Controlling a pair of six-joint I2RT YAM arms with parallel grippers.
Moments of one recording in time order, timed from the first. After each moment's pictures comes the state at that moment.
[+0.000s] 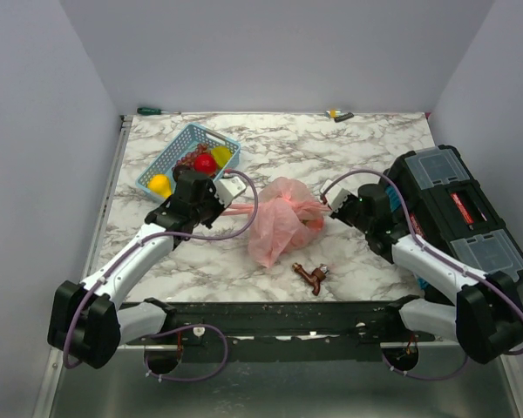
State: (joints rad) left arm -0.44 1.17 0.79 -0.32 0.10 0.47; right arm 0.42 1.17 0.55 0.11 -0.01 -0.71
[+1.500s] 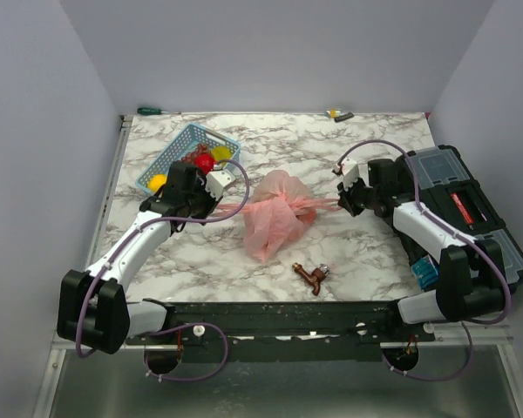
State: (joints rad) left arm -0.29 1.24 0.87 -0.43 0.26 0.45; right arm 0.20 1.41 0.83 -0.17 -0.34 -0.48
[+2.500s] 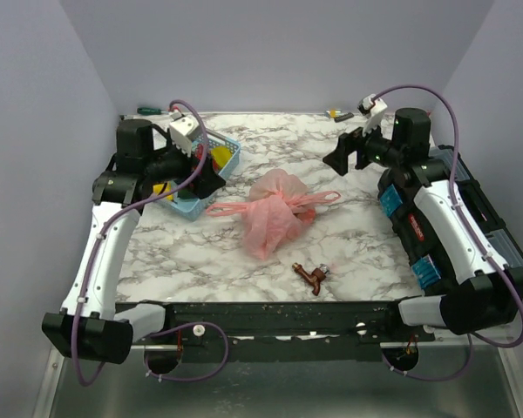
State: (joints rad) left arm -0.17 1.19 1.33 -0.69 0.67 0.21; right arm 0.20 1.34 1.28 -0.37 -0.51 -0.12
